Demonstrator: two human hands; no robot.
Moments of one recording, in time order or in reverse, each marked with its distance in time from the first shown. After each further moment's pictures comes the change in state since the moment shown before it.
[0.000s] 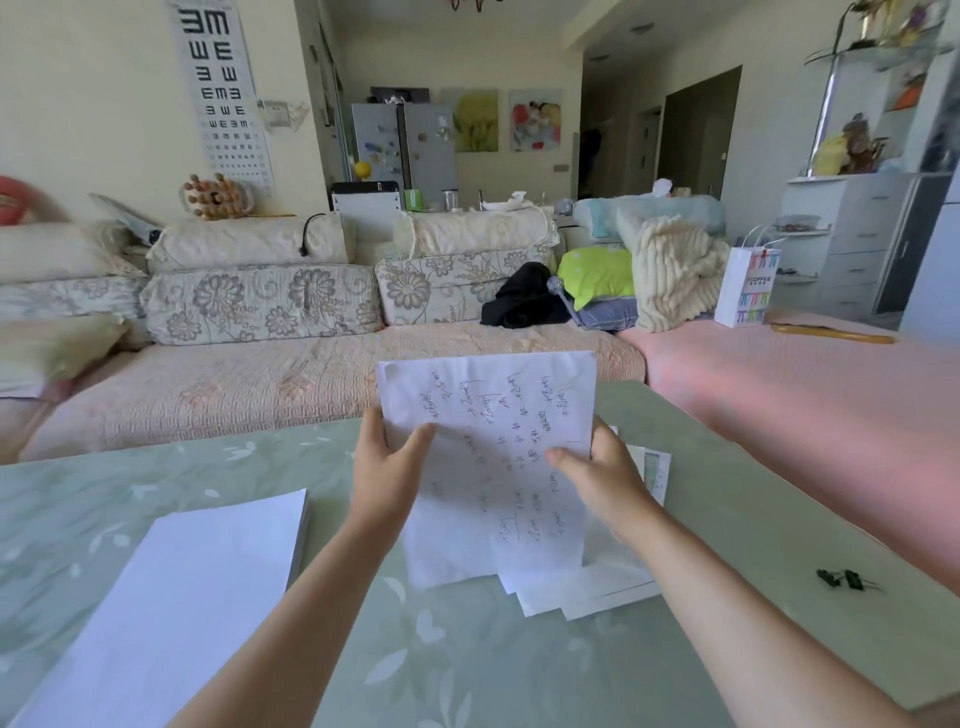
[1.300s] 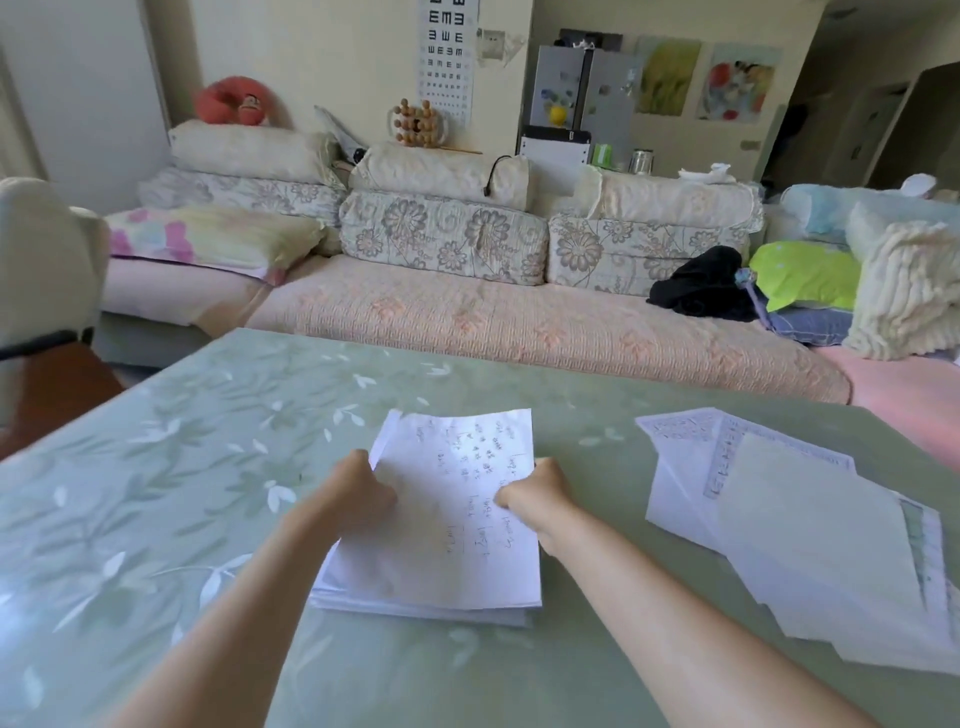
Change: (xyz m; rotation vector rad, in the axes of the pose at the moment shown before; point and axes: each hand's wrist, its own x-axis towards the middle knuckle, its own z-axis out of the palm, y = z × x) left_hand 0.006 -0.097 -0.317 0.784 -0.024 -0.634; right_hand -0.030 0.002 0.344 -0.251 -0.332 0.429
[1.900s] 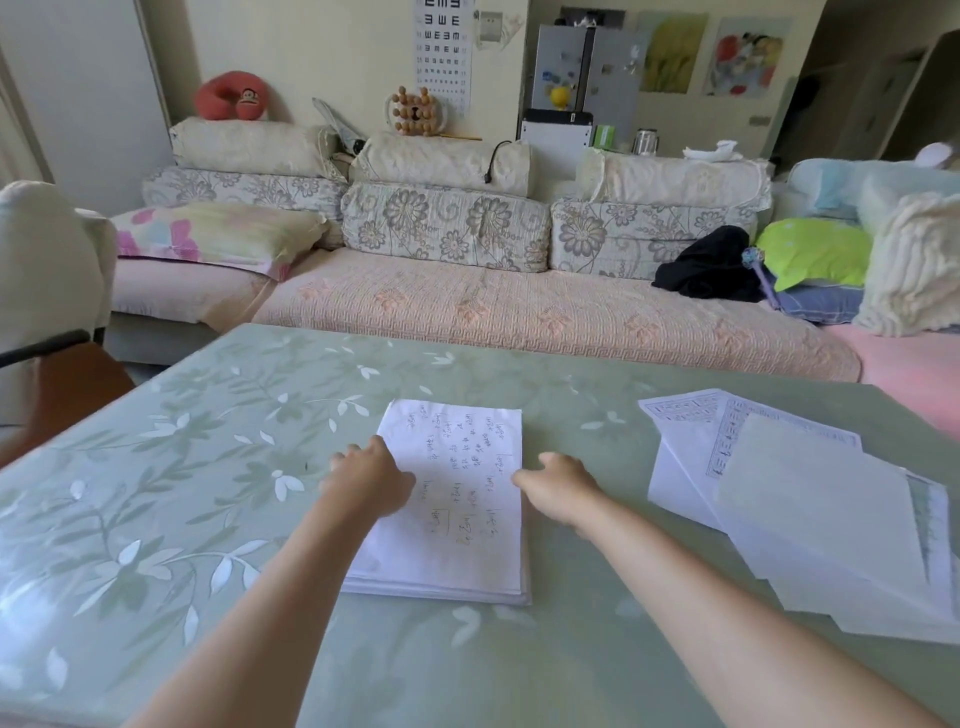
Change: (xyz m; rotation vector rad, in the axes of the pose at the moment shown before) left_hand -0.010 0.011 0.012 0.432 0.131 0.028; right_hand -0.008 0.006 -0.025 -0.399 -0.056 -0.069
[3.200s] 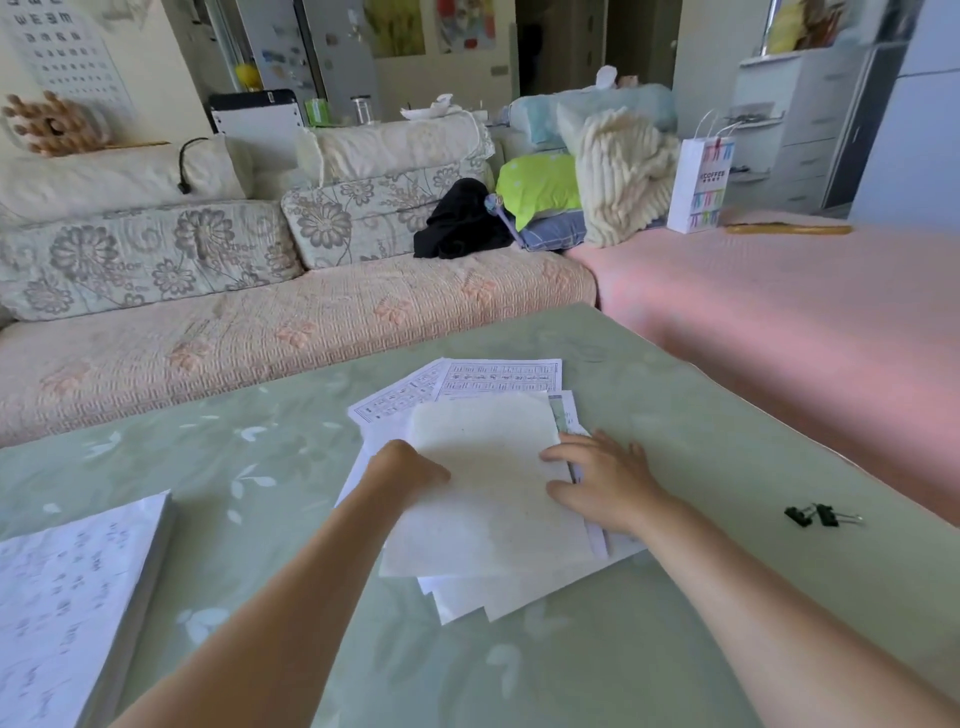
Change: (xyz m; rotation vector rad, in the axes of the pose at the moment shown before) left_hand -0.051 0.406 0.154 -0.059 -0.286 0.228; right_hand -0.024 0.340 -0.253 -0.278 0.294 0.040
